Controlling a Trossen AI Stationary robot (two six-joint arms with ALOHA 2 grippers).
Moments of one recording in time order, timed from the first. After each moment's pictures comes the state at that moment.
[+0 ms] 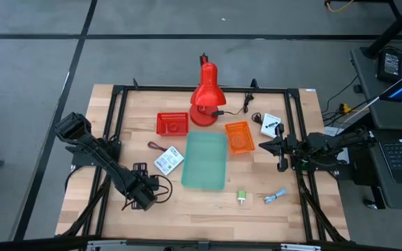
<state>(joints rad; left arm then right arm) -0.71 1.60 0.91 -0.89 -0.13 -0.80 0.26 0.00 0.01 0.07 0.31 0.00</state>
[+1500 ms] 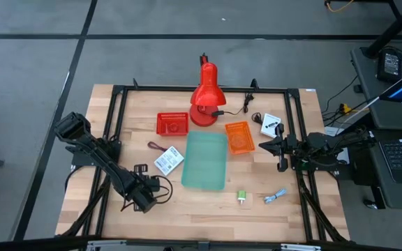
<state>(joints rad) -0.72 1.60 0.91 -0.83 -0.17 -0.86 0.26 0.00 0.01 0.07 0.31 0.00</state>
